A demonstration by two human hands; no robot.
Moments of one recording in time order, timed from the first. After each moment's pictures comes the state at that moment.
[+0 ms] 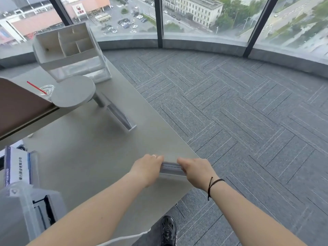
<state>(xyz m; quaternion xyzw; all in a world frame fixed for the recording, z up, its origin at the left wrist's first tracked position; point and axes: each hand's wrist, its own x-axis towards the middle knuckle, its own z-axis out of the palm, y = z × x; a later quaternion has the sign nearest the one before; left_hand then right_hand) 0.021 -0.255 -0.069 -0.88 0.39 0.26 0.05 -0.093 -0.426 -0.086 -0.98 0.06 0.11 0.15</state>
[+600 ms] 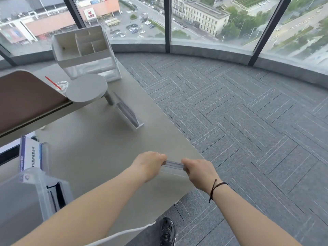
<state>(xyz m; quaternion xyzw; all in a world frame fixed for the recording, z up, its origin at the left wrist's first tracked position) 0.019 -0.235 -0.045 -0.87 0.43 0.24 0.02 -0.103 -0.408 -0.070 -0.98 0.08 0.10 0.15</state>
